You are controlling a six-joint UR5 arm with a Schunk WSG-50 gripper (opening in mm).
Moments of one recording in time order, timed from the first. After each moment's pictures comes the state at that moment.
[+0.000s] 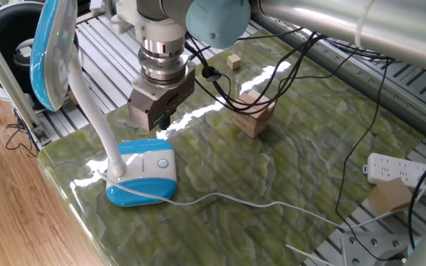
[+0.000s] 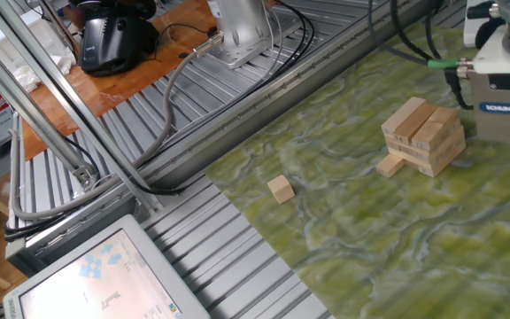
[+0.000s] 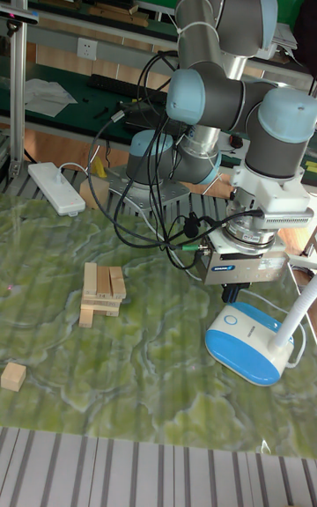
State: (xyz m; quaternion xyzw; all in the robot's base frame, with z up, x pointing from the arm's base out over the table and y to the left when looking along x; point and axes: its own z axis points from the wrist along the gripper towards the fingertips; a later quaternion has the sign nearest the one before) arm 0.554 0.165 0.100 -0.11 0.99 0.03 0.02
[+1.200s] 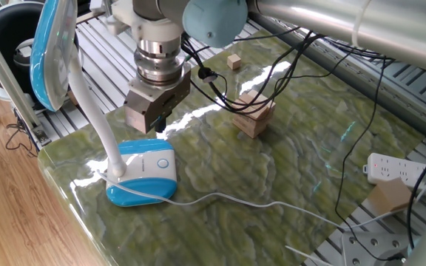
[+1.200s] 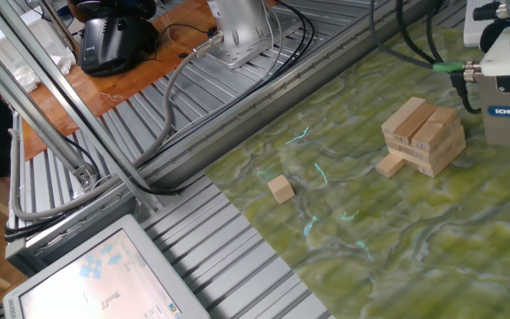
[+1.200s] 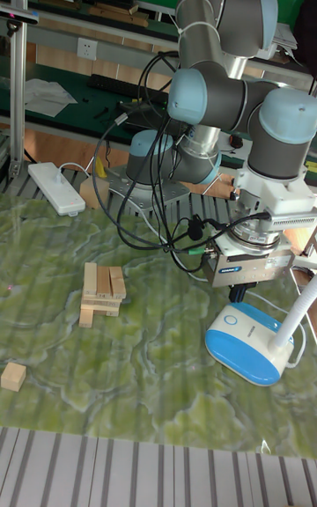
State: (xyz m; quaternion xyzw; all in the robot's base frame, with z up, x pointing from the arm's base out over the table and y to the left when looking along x) arm 0.550 0.180 0.102 -0.14 0.99 0.06 0.01
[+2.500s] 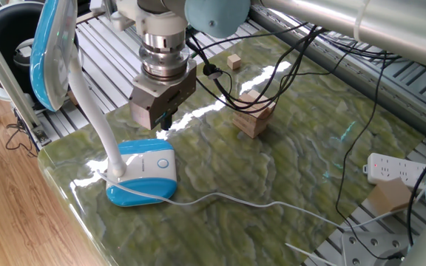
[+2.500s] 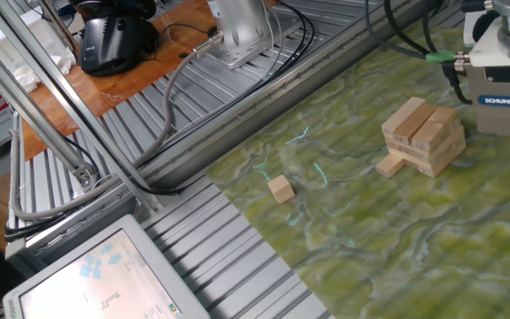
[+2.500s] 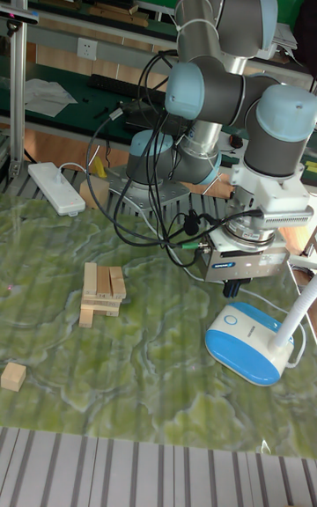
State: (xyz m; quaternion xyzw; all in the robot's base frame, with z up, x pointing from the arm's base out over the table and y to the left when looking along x) arm 0.547 0.168 0.106 -0.12 0.99 0.05 0.00
